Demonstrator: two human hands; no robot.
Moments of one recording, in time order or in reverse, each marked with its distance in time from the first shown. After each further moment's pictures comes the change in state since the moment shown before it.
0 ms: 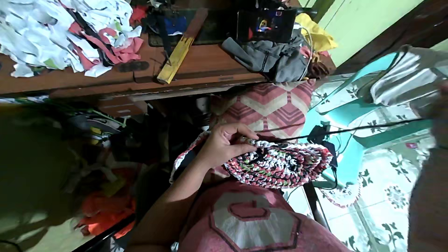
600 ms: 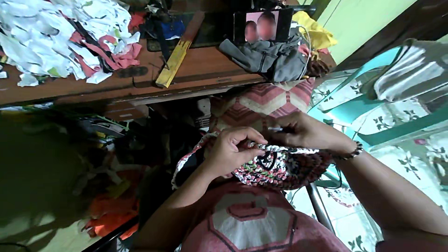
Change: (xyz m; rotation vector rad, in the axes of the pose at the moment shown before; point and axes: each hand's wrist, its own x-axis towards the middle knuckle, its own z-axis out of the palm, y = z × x) left_hand 0.006 0.008 0.020 0.096 -0.001 0.052; right_hand 0.110 -0.127 0.324 -0.064 -0.598 0.129
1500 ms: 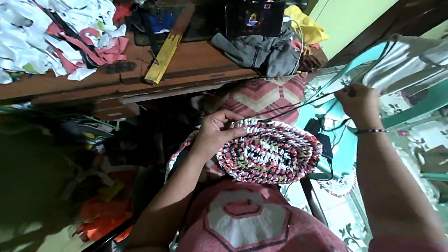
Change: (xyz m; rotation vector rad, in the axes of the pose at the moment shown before) left_hand 0.008 -0.007 -0.017 -0.098 0.202 -0.295; right_hand -0.099 0.097 -0.092 -0.531 0.771 0.825
